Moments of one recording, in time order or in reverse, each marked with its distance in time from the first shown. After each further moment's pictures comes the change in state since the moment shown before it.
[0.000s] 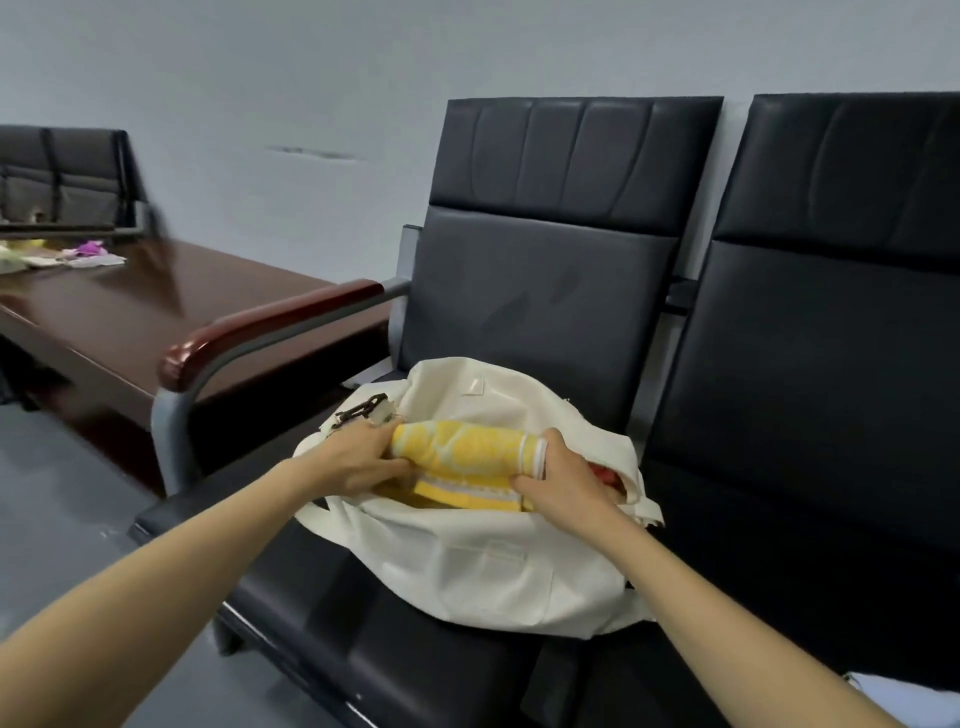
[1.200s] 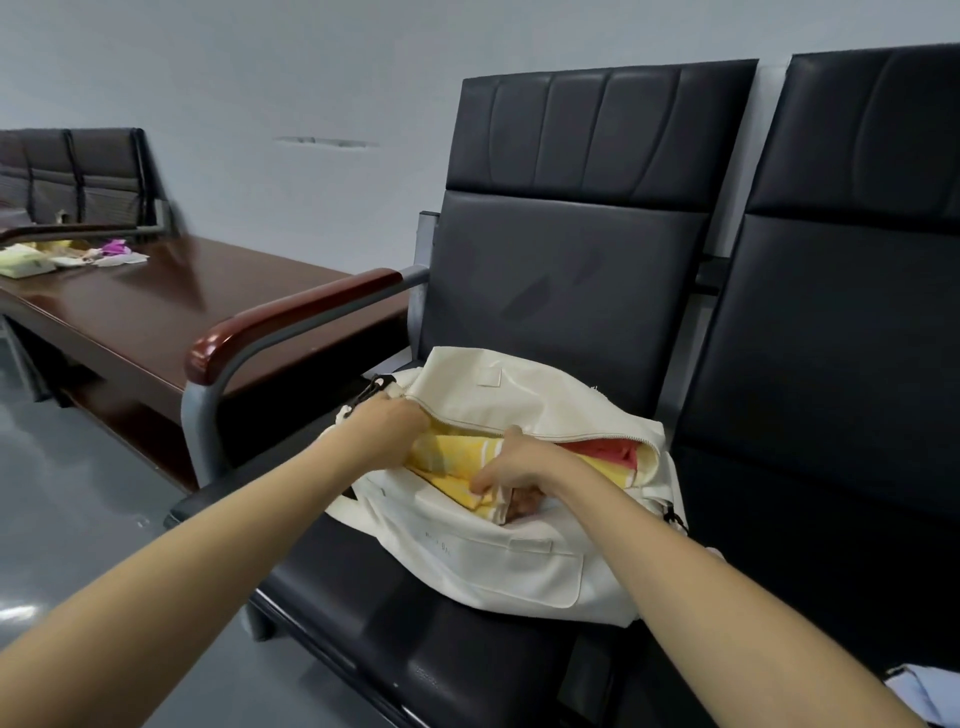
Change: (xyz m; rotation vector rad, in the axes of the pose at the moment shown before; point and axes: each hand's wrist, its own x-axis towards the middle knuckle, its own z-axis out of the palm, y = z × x) left_hand 0.013 0.017 -0.013 0.709 -0.088 0.022; right_hand 0.034 -0.053 0.030 0.050 -0.438 0.285
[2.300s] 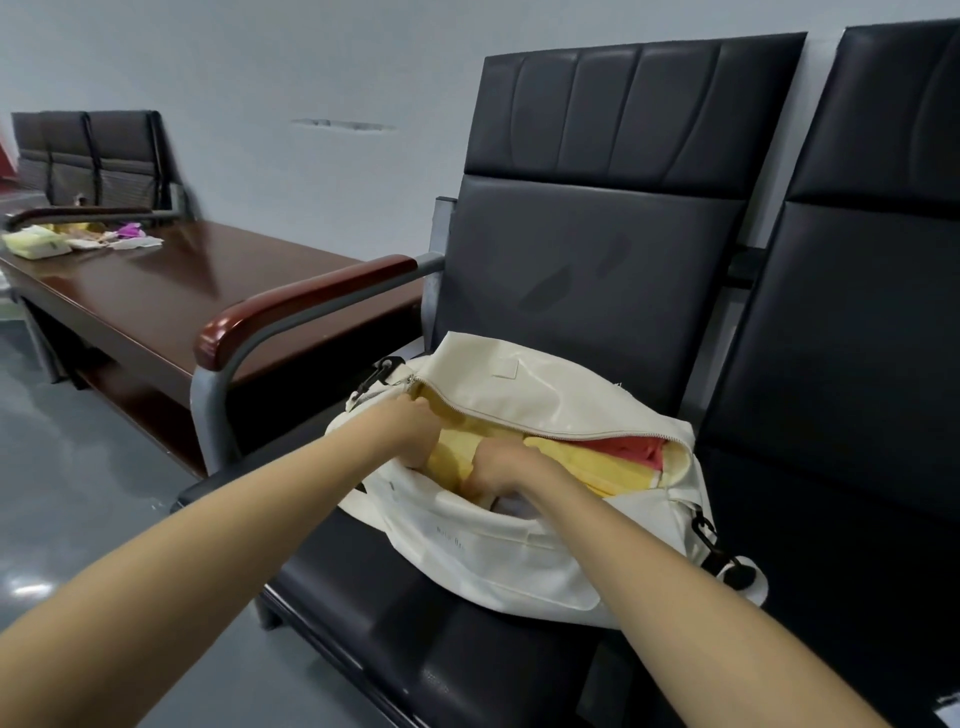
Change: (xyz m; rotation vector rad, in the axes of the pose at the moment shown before) left_hand 0.022 0.004 0.012 0.035 -0.252 -0.043; right_hand 0.046 -0.019 0.034 -0.646 0.025 -0.099
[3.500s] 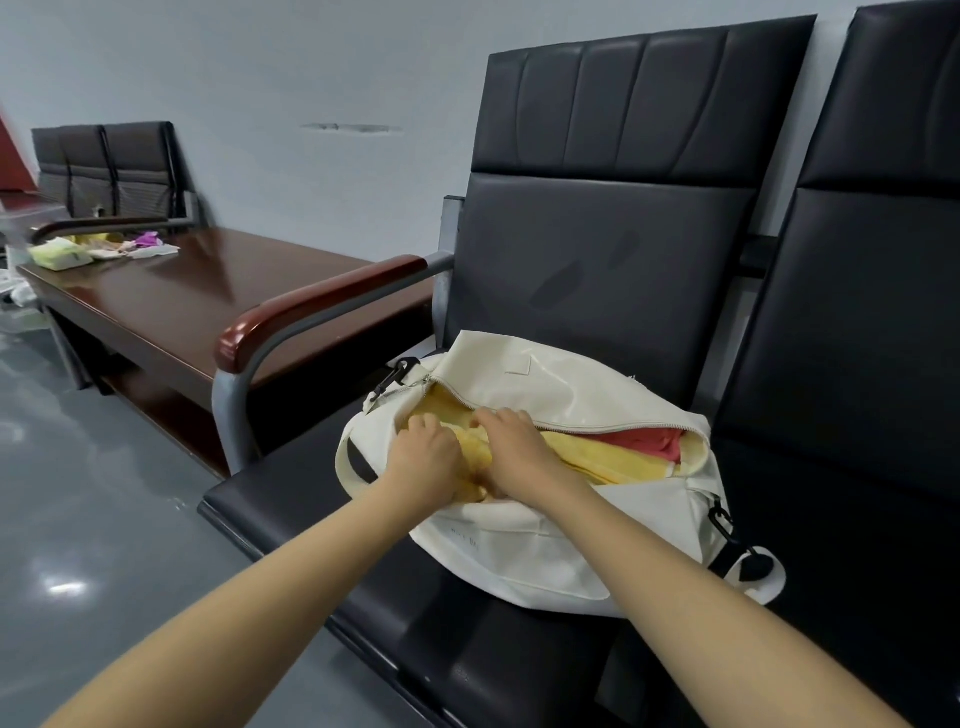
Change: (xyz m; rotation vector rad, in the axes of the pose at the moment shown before) left_hand -0.048 0.036 0.014 -0.135 0.214 -0.175; right_hand -0.002 0.009 0.015 0.156 0.445 -0.233
